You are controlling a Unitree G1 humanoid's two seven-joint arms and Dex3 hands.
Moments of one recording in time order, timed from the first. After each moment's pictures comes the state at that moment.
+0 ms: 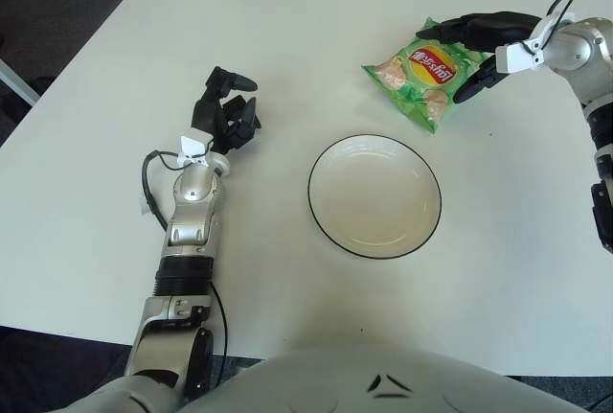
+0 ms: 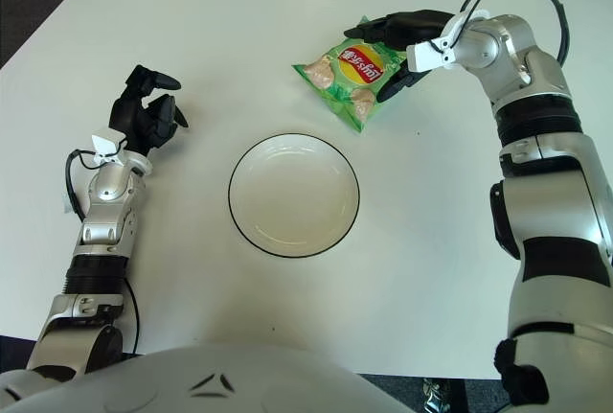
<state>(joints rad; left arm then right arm) -0.24 0.10 0.10 0.12 -0.02 -0.22 -0.02 -1.12 -0.75 0.35 0.85 -0.57 -0.67 0.56</state>
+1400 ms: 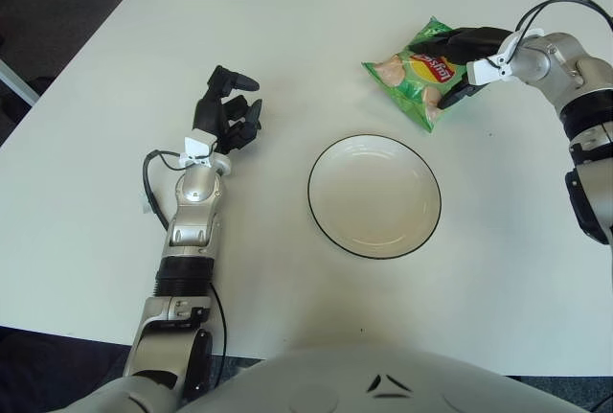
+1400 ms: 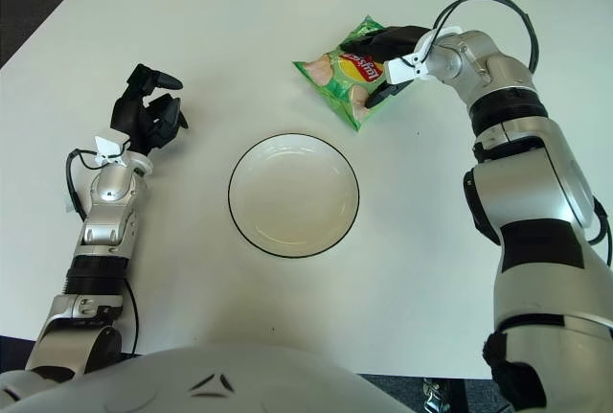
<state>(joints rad) -0.23 0.10 0.08 0.11 0.01 -0.24 0.01 -1.20 -0.66 0.49 1.12 -0.70 -0.66 0.40</state>
